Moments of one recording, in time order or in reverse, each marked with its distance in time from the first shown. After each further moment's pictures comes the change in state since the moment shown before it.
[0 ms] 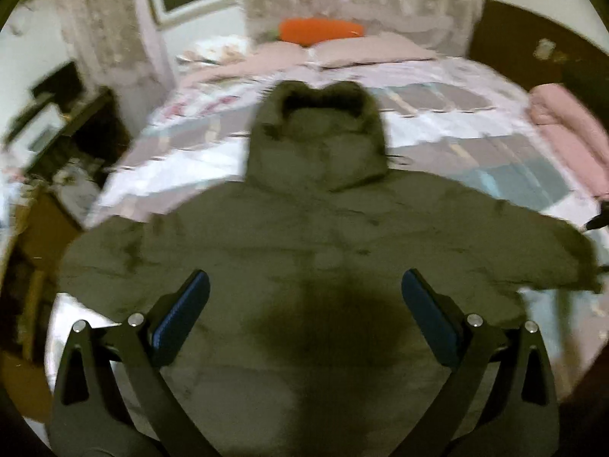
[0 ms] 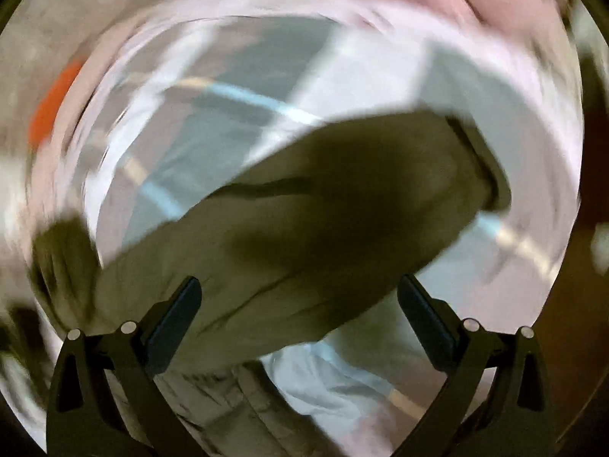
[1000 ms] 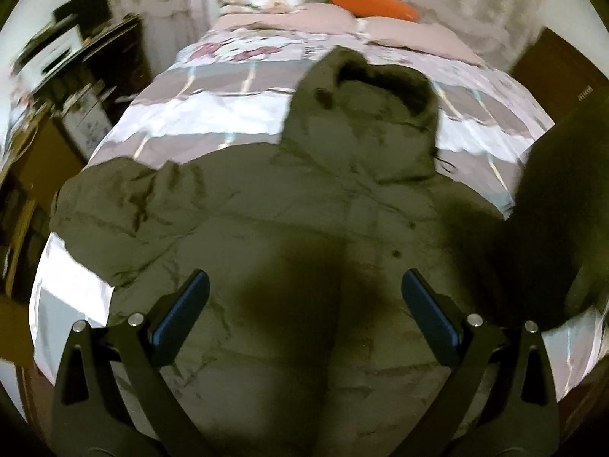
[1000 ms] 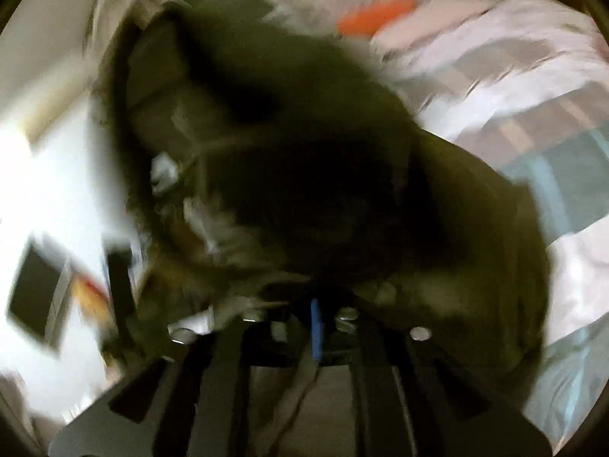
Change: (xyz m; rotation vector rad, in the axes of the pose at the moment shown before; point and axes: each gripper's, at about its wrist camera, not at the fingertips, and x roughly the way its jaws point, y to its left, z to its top) left arm 0.035 0.088 0.016 -0.259 0.169 0.046; right arm -0.063 0.226 -0.256 -1.050 0.165 0.685
